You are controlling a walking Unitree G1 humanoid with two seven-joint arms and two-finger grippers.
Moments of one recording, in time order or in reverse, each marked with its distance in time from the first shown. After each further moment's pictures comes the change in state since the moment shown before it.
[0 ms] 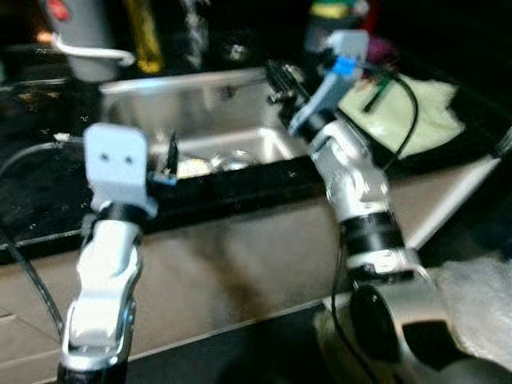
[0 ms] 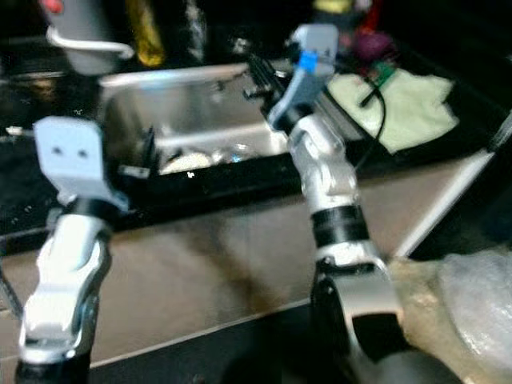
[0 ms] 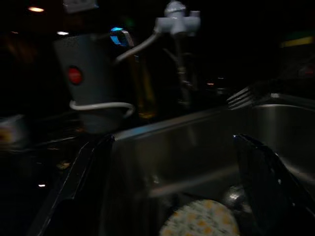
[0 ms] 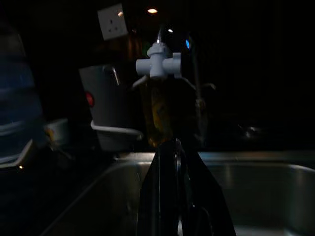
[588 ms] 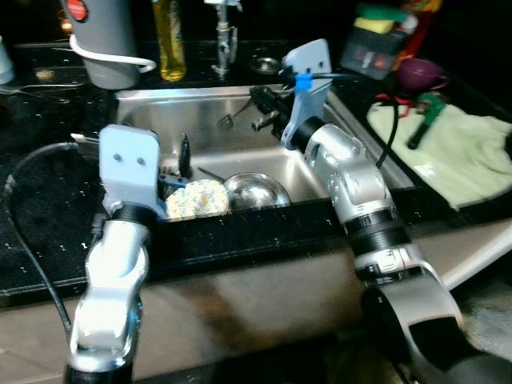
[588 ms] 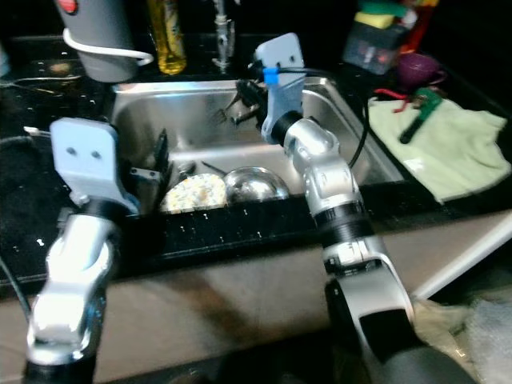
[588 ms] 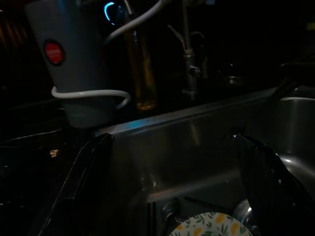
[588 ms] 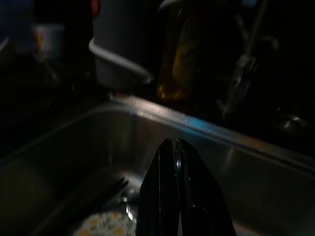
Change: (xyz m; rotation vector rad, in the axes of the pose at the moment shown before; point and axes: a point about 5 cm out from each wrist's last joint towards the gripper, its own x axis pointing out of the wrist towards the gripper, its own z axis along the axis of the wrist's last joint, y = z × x) left arm -0.002 -0.013 -0.005 -0.011 0.022 -0.070; right arm -0.001 0.010 -0.023 -0.269 0.257 0.140
